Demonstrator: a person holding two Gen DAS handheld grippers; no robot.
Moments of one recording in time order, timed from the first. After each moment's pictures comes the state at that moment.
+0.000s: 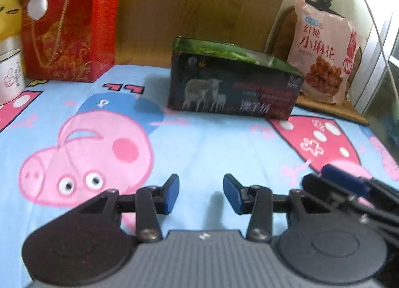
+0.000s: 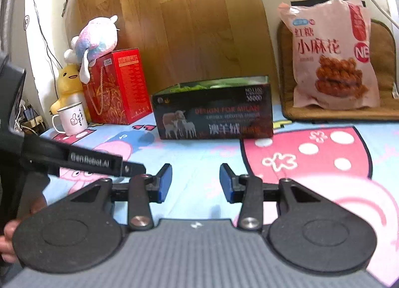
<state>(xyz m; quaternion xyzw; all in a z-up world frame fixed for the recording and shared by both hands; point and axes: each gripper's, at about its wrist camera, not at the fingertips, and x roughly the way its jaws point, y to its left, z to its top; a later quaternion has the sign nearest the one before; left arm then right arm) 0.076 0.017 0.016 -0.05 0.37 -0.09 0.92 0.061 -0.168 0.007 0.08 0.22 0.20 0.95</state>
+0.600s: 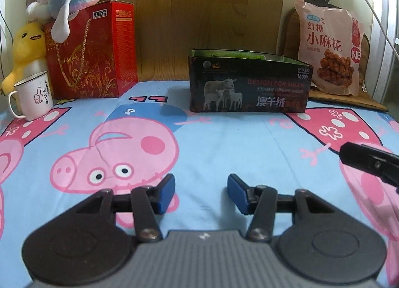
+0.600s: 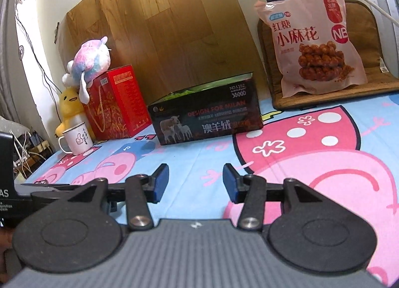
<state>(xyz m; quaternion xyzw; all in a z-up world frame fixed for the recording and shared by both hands) 0.045 0.012 0.008 0.02 0.32 -0.04 0.95 0.044 -0.187 0.004 0.14 0.21 0.18 0.95</state>
